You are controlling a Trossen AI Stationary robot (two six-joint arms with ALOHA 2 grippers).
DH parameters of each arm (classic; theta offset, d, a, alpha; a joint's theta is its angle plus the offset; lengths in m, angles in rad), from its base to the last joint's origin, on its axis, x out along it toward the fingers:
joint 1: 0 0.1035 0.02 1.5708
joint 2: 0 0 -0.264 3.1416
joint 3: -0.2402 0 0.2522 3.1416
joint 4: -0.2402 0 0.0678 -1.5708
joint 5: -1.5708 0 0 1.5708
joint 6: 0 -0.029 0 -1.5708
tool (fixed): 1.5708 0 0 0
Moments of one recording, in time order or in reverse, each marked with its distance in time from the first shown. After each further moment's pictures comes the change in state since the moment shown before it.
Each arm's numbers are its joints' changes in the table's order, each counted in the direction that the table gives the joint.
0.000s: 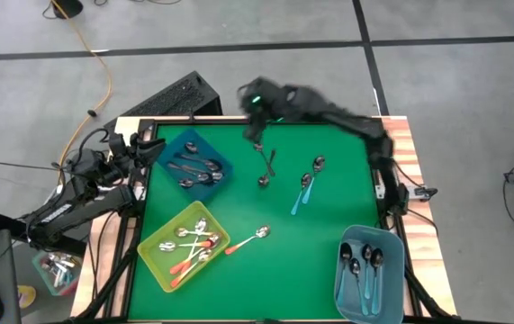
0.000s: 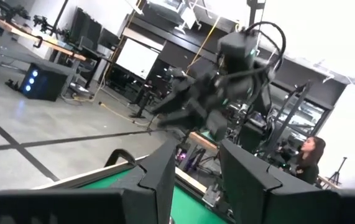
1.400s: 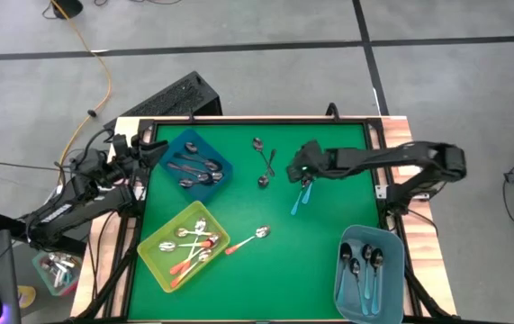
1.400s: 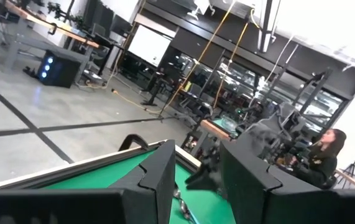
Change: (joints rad) left arm 0.000 0.000 0.000 -0.077 0.018 -0.006; right arm 0.134 0.599 1.407 0.529 -0.165 -0.969
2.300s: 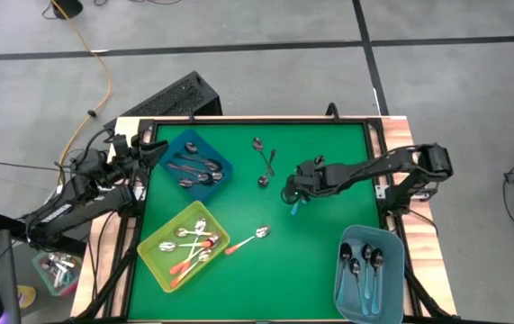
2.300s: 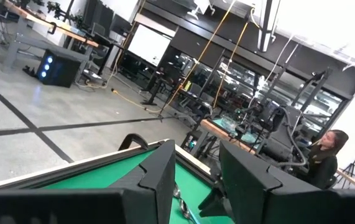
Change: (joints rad) left arm 0.000 0.000 0.000 -0.003 0.001 0.000; right arm 0.178 -0.127 -0.037 -0.137 0.055 -0.277
